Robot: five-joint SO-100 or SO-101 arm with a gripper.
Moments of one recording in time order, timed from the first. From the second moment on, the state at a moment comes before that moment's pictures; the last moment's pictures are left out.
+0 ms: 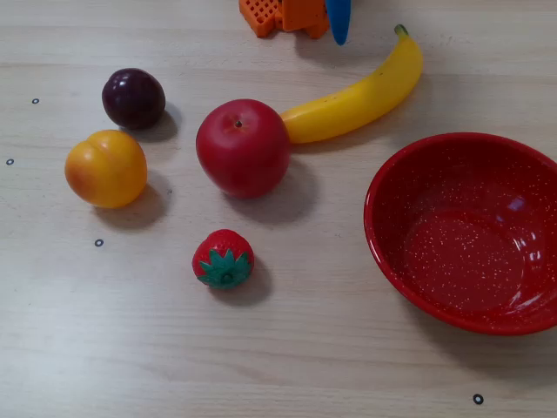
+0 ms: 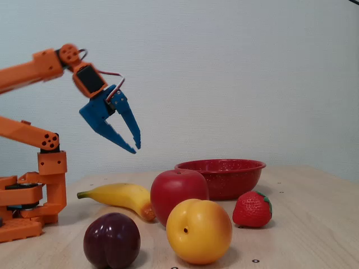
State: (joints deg) arm 17.0 155.7 135.2 78.0 -2.4
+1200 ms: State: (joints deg) arm 32.1 105.9 117.2 94.7 17.7
